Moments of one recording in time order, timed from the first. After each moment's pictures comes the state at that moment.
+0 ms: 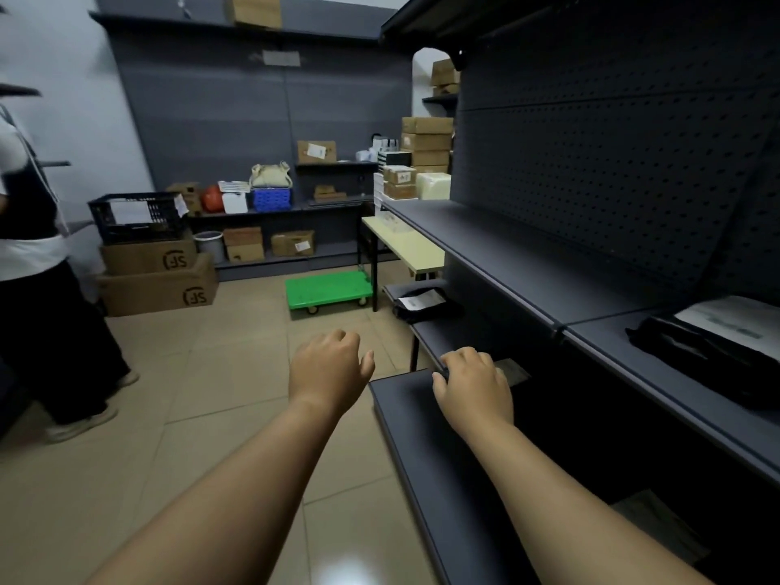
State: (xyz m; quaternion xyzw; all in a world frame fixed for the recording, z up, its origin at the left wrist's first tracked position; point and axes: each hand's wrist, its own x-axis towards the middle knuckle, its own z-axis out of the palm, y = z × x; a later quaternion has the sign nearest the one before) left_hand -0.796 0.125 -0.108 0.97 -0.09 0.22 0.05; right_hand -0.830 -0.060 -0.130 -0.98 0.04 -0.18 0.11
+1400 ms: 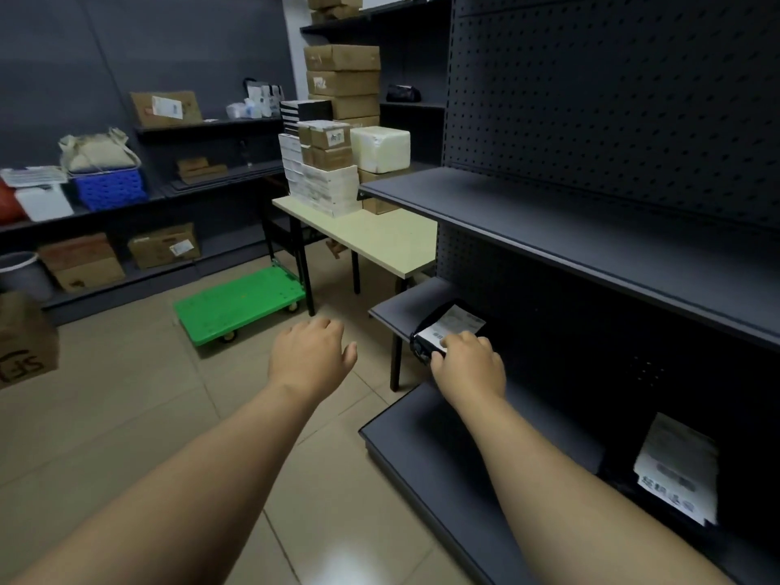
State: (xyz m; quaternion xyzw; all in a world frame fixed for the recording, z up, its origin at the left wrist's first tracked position) left_hand -0.243 0.226 -0.161 0.94 -0.30 0.17 0.00; right_hand -0.340 0.047 -0.191 -0.94 0.29 -0.14 0.12
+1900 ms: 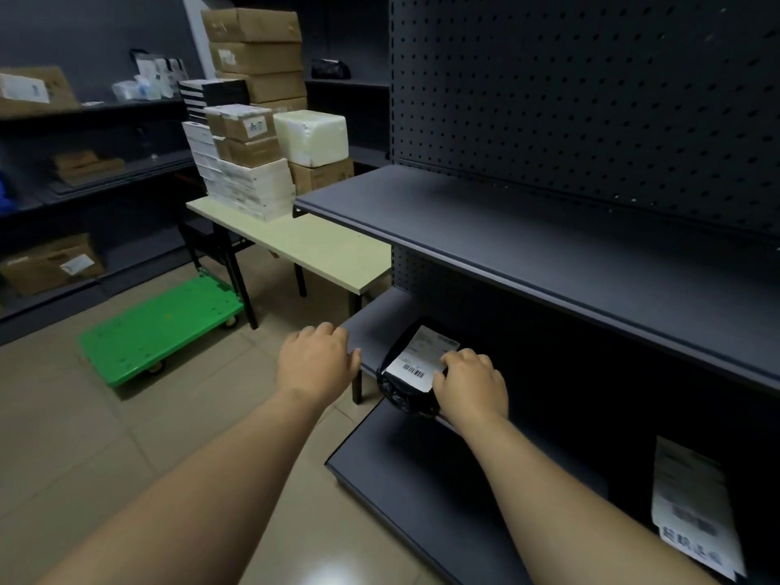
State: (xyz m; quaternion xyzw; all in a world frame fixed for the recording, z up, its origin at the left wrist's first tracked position) left_hand -0.117 0.109 -0.182 0.91 -0.38 0.14 0.02; right_hand -0.260 -0.033 -0.212 -0.91 0.38 -0.10 0.11
